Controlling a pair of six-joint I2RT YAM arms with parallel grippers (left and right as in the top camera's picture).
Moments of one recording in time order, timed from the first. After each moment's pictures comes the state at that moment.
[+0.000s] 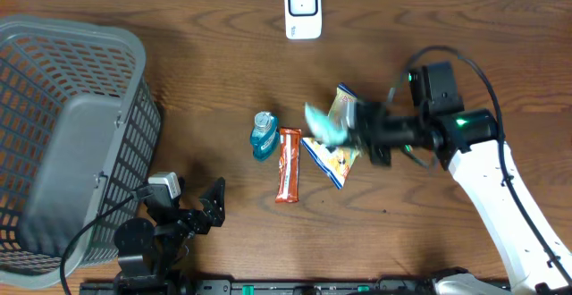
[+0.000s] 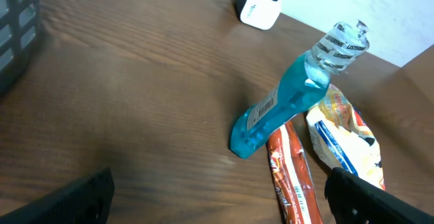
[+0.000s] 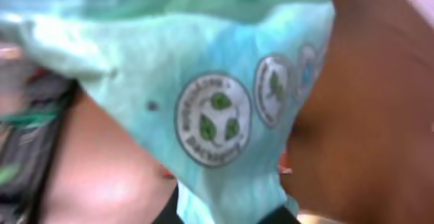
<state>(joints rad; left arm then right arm) 0.06 0.01 0.15 -0.54 0.40 -0.35 0.25 1.38 1.13 -0.76 -0.88 -0.90</state>
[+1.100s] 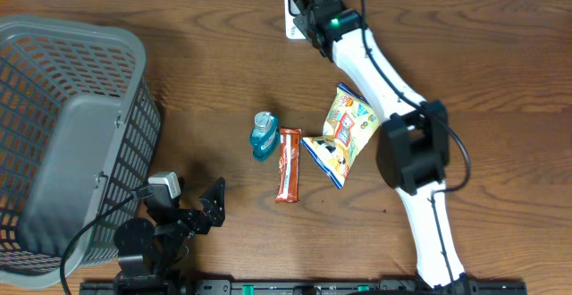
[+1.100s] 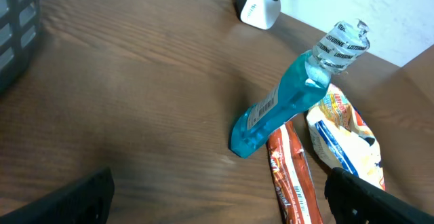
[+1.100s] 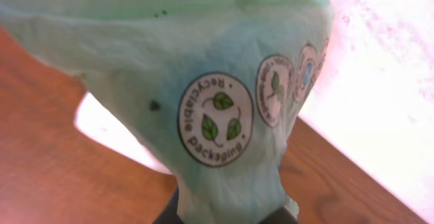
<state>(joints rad) 0.06 0.01 0.15 -0.54 0.40 -0.35 0.44 2.45 2.25 -0.53 0.32 -0.39</state>
